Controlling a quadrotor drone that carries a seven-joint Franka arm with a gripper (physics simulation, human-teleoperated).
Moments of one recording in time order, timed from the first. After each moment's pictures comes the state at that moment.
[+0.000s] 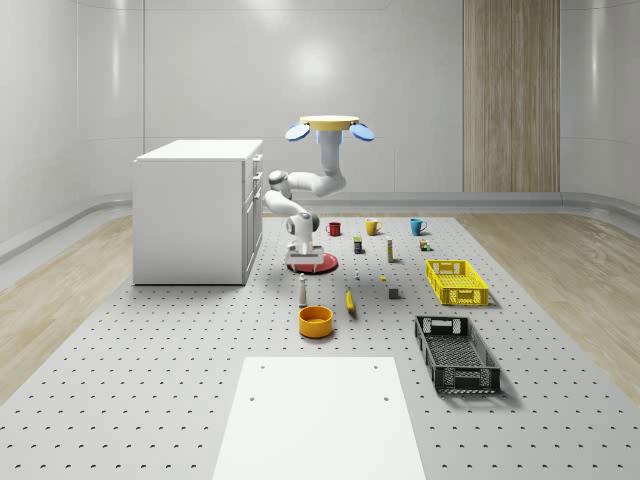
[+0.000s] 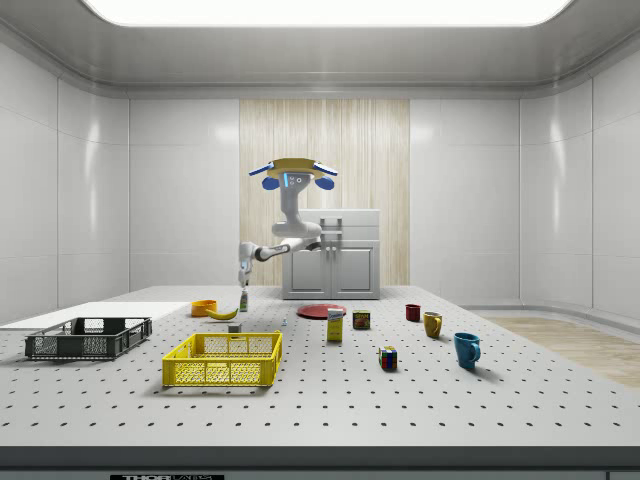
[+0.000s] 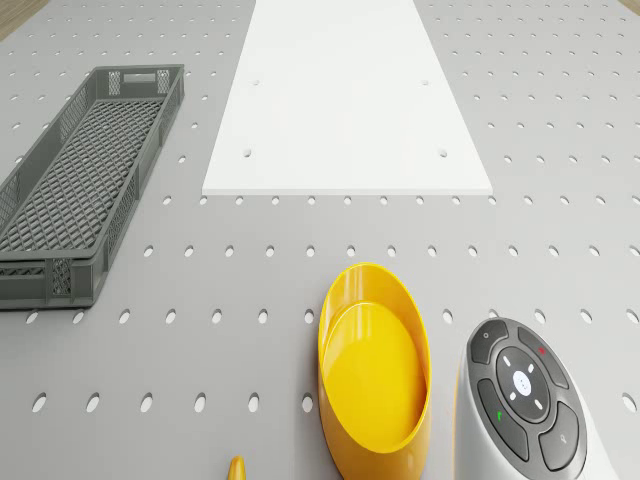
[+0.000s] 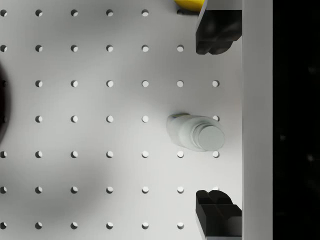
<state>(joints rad) -0.94 -1.56 1.07 -2.66 -2.02 1.78 1.29</state>
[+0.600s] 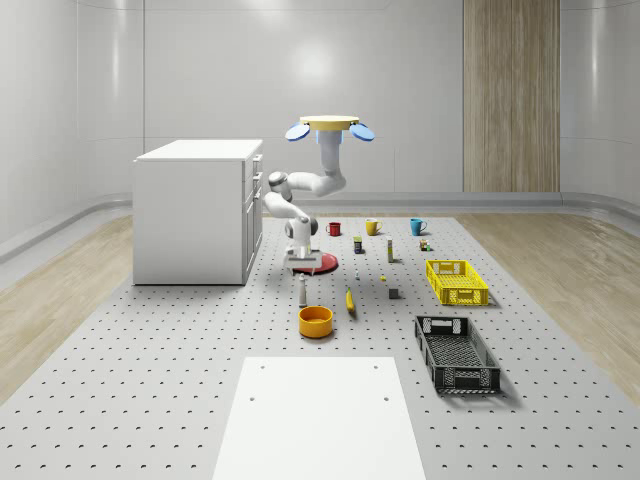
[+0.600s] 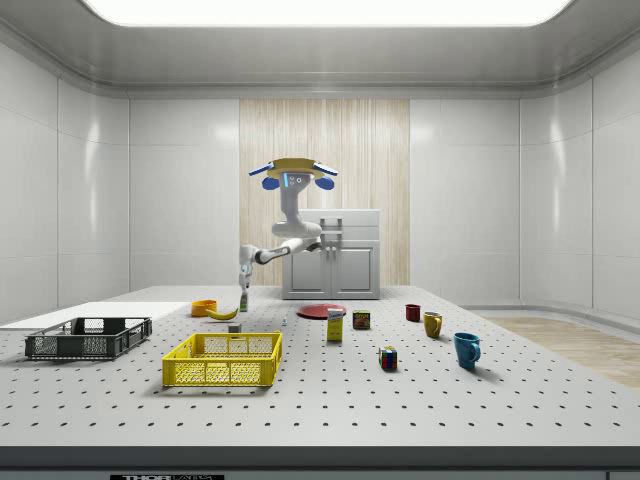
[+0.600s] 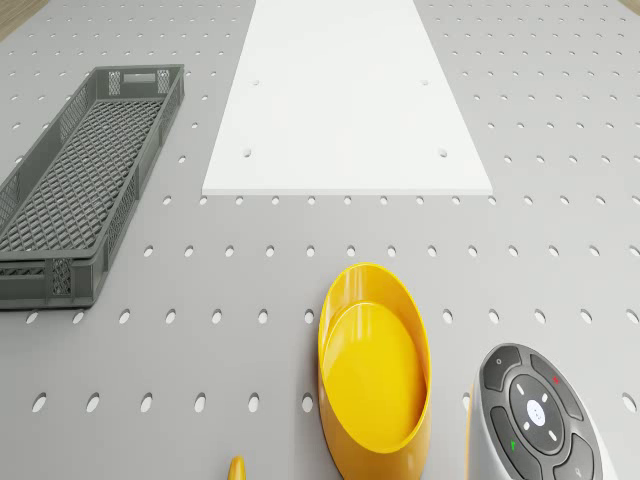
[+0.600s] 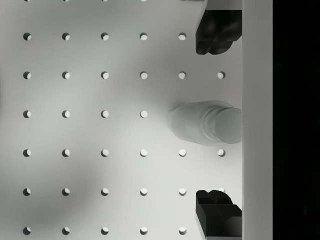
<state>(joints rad) -0.95 -1.54 1.03 -2.62 -2.06 1.81 1.28</state>
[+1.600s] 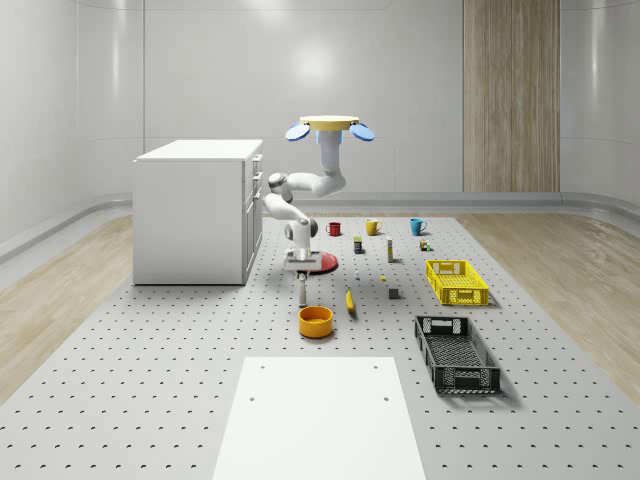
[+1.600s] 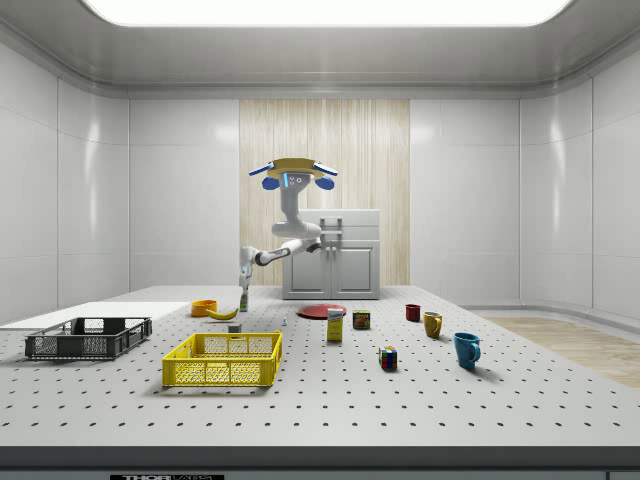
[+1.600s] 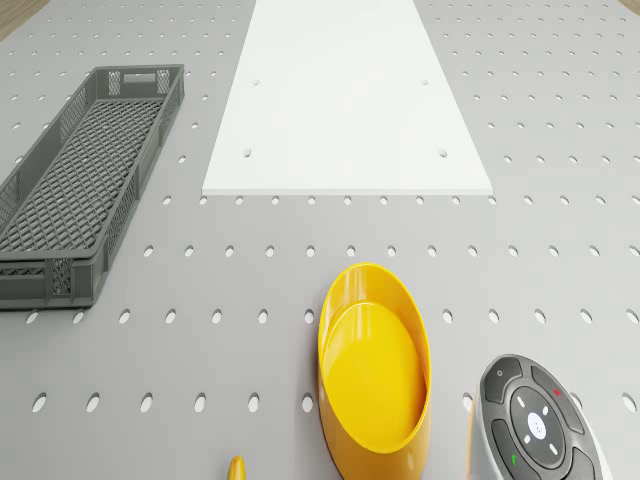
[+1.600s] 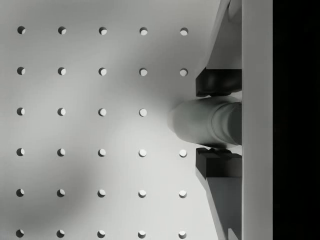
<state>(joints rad) -0.95 -1.53 1.02 -2.61 -2.08 1.81 1.27</state>
